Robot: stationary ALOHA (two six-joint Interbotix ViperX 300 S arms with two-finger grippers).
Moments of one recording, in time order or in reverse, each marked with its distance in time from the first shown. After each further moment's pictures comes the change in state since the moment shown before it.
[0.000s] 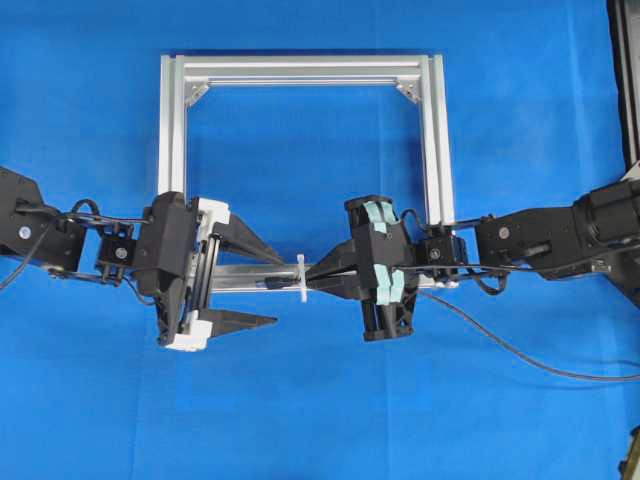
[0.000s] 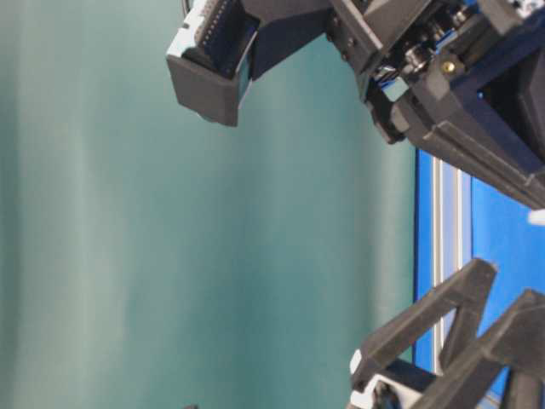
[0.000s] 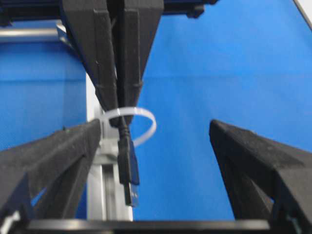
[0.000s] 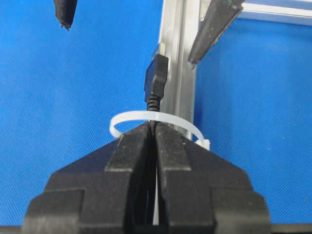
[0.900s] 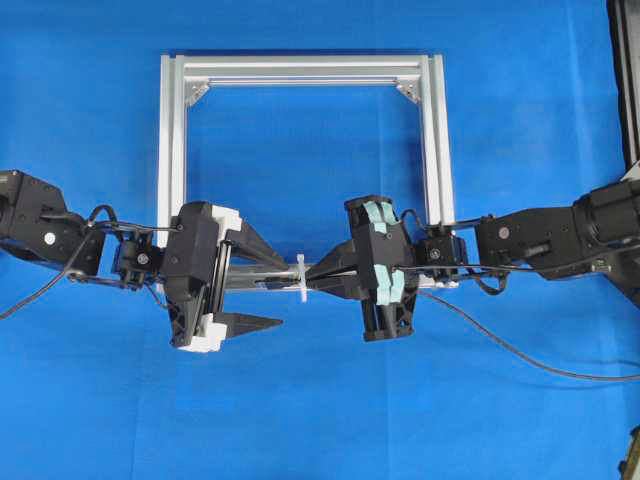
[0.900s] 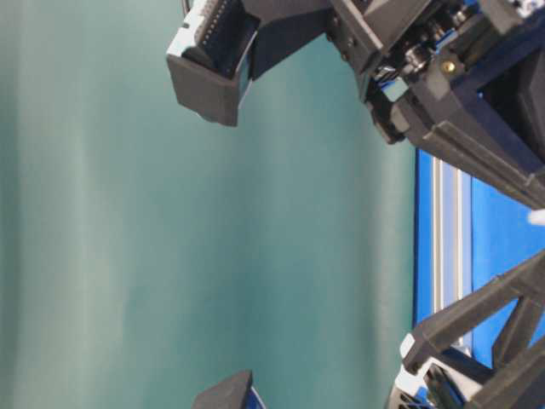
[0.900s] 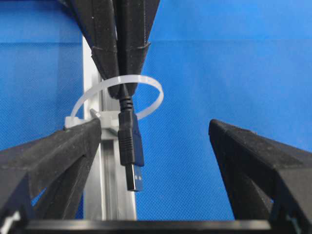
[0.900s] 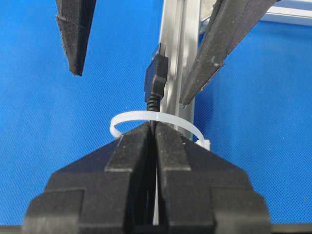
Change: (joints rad) left arm 0.005 0.075 -0.038 0.002 0.055 -0.005; right arm 0.002 0.000 -0.002 -0.003 0.000 0.000
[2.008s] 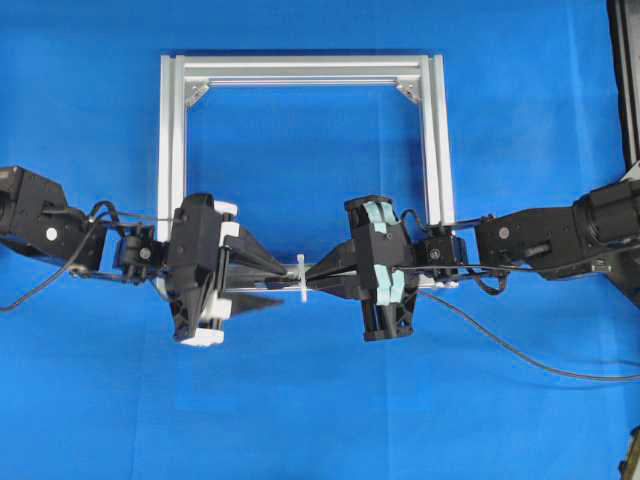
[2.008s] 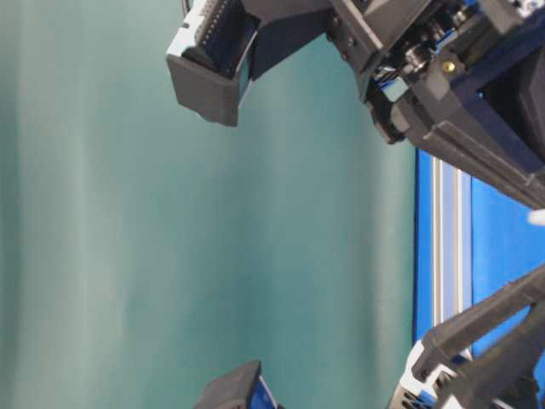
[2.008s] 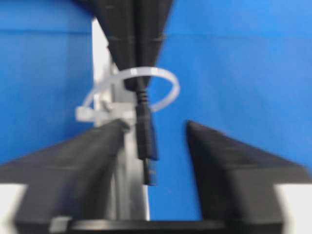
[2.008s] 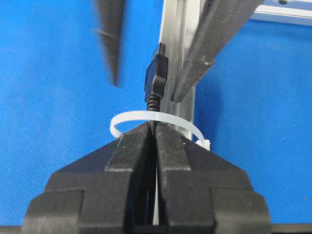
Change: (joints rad) left arm 0.028 0.000 0.000 -0.006 0.032 -0.035; right arm 0.000 0.000 0.000 0.000 0.000 -0.002
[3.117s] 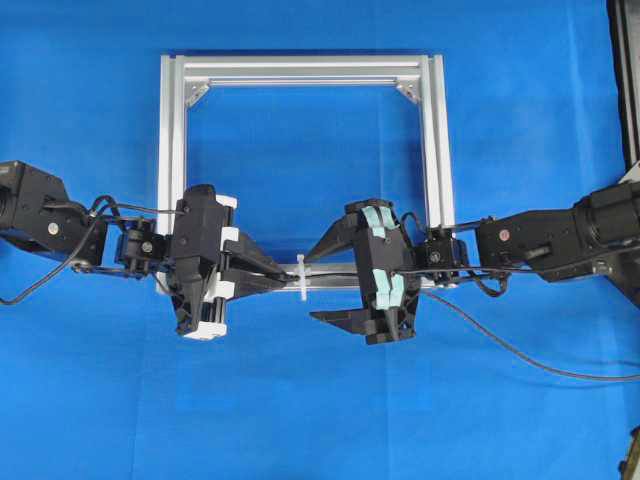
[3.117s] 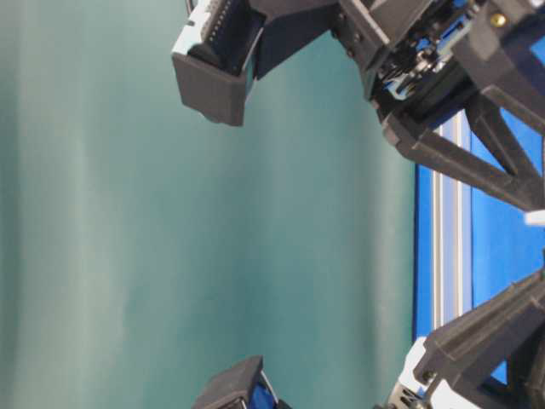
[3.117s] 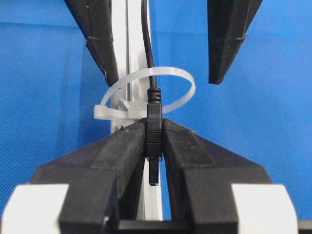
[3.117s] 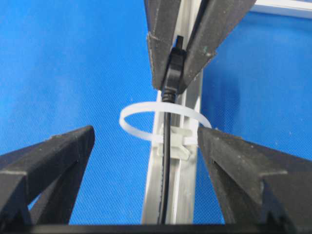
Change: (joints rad) left arm 0.011 0.000 -0.002 -0.002 0.003 0.000; right arm 0.005 -0.002 0.000 -0.011 0.028 0.003
